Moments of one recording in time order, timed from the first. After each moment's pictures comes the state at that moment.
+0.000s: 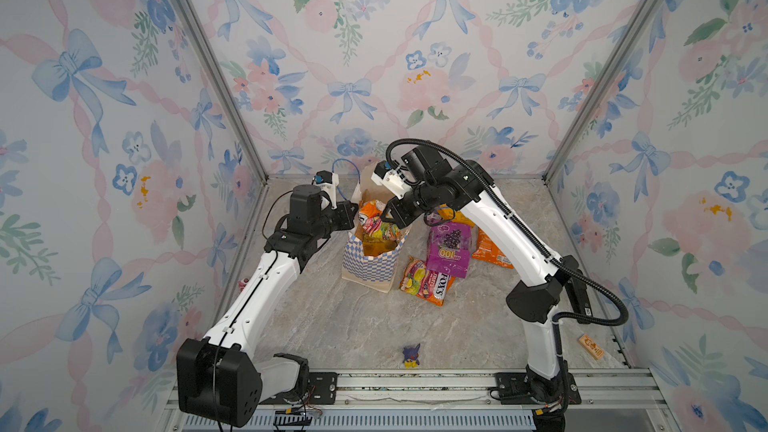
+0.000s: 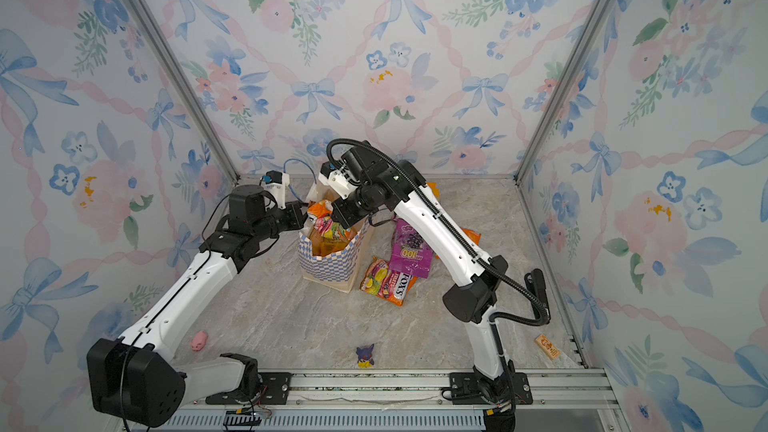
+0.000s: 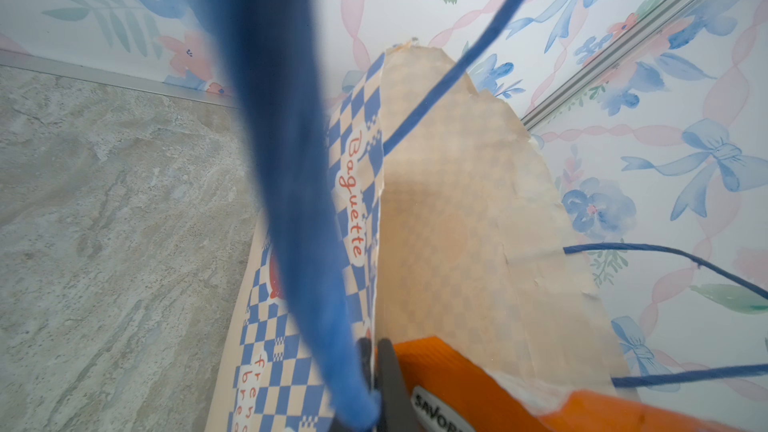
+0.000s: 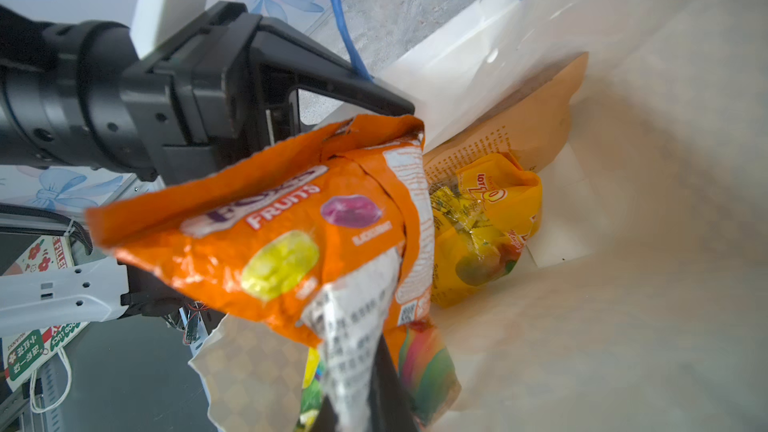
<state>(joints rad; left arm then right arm) -0.22 1.25 1.06 -0.25 0.33 -0.42 0.79 2.07 2.48 -1.30 -0.33 0.04</state>
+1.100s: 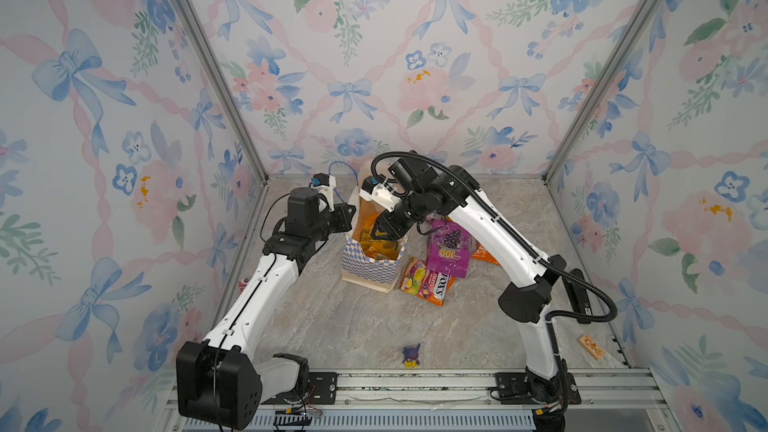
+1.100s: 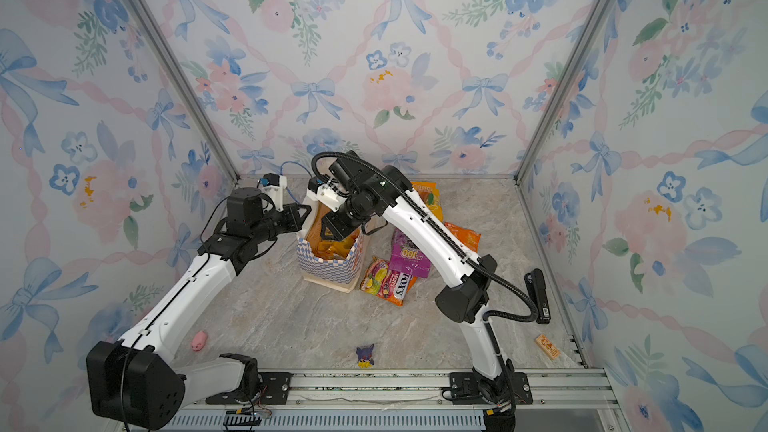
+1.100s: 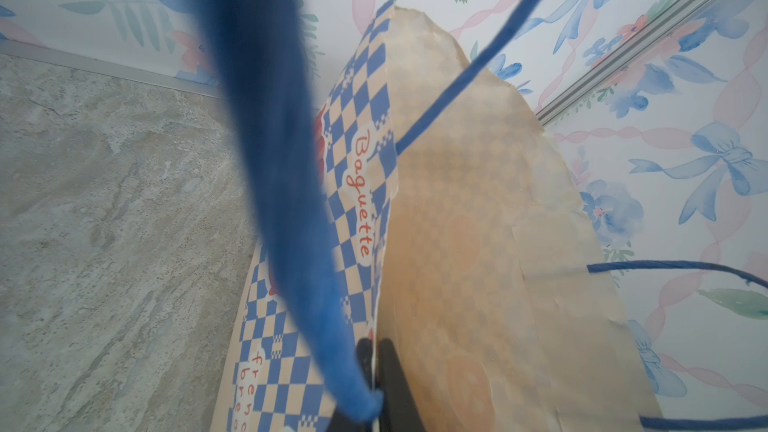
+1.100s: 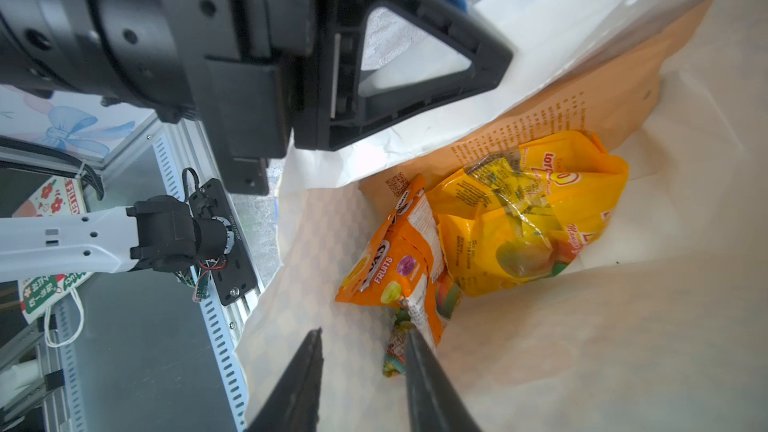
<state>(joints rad) -0.20 1.23 1.03 -0.24 0.34 -0.42 0.84 2.12 2.52 -1.37 -0.37 -0.02</state>
